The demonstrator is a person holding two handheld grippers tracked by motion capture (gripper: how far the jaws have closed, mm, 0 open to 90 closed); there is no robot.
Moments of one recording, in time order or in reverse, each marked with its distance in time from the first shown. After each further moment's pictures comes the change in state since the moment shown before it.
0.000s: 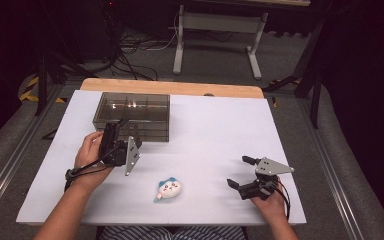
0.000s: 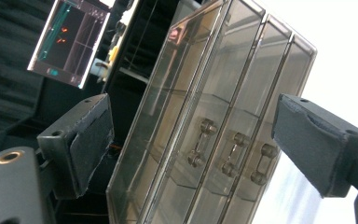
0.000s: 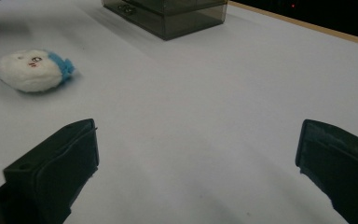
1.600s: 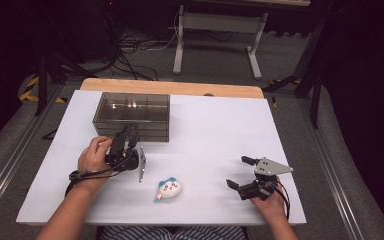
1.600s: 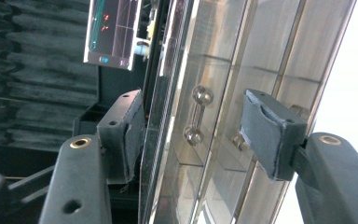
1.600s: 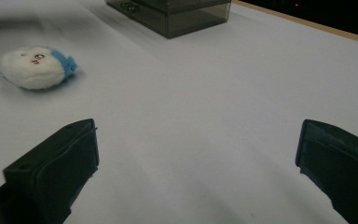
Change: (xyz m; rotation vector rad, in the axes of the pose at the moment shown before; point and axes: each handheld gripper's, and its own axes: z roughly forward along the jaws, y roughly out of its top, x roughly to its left) left arm -0.039 -0.007 0.021 0.156 0.207 0.191; right arm 0.001 0.000 0.001 0.005 0.010 -0.007
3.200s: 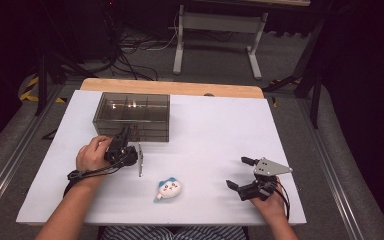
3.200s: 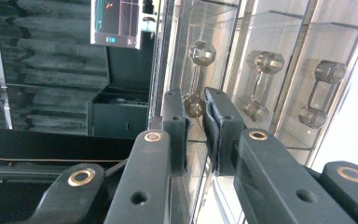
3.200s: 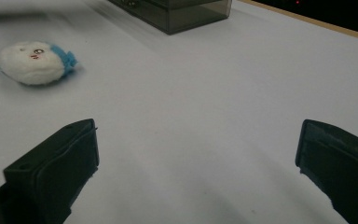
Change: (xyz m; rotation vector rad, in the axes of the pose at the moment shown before) left arm -0.007 -0.009 0.015 0.094 0.038 0.062; right arm 0.001 -0.001 0.000 0.015 0.000 -0.006
